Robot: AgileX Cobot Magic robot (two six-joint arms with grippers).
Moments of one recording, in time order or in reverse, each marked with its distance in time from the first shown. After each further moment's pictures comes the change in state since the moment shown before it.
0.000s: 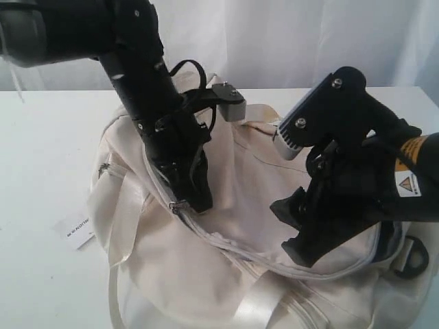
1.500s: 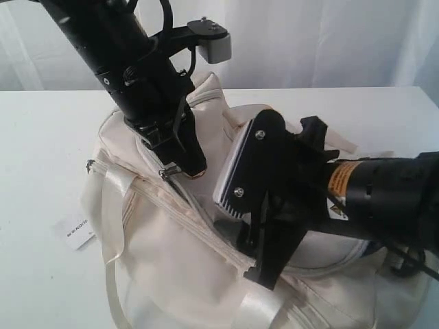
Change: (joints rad) left arm 0.000 -0.170 0.000 0.010 0.002 -0.113; right arm 0.065 0.143 0.081 0.005 -0.399 -0.347
